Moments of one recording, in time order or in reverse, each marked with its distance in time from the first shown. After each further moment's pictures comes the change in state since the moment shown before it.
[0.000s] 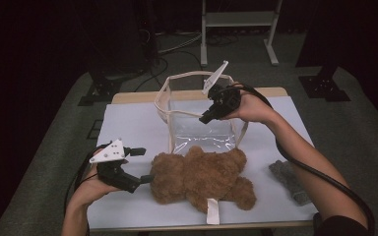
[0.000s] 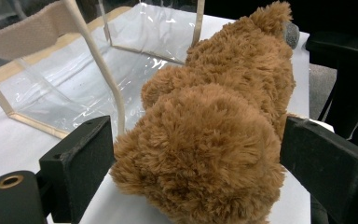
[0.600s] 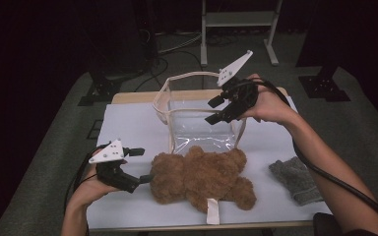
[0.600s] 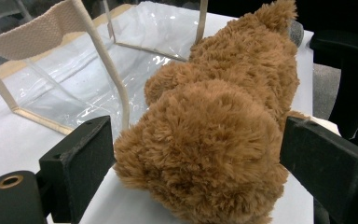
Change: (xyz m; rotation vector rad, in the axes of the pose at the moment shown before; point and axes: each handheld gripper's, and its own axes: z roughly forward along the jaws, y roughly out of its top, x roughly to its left) left arm 0.002 -0.003 -0.001 0.011 0.011 -0.003; right arm 0.034 -0.004 -0.053 -0.145 -0.052 -0.035
